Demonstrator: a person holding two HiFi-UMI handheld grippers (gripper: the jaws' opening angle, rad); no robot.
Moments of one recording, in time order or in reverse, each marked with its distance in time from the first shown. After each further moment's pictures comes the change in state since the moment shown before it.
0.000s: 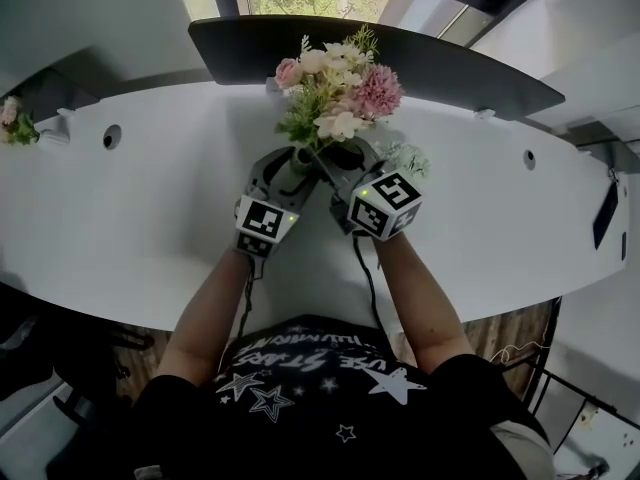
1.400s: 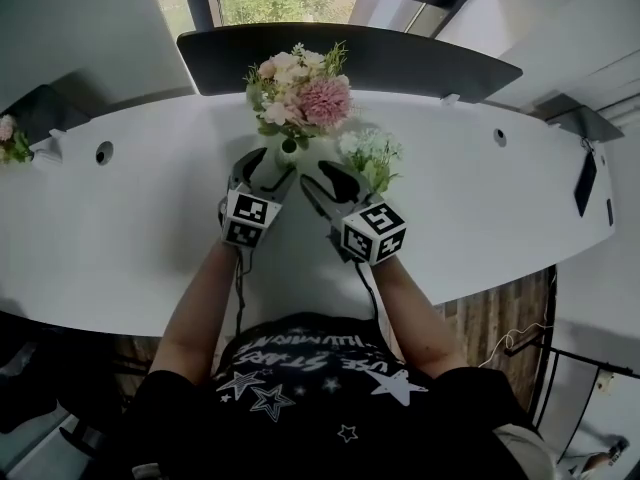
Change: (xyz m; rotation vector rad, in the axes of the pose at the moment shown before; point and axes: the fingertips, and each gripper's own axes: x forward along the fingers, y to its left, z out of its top) left arm -0.014 0.004 -0.018 0.064 0.098 0.015; right arm -0.069 0.026 -0.052 -0.010 0.102 -0.180
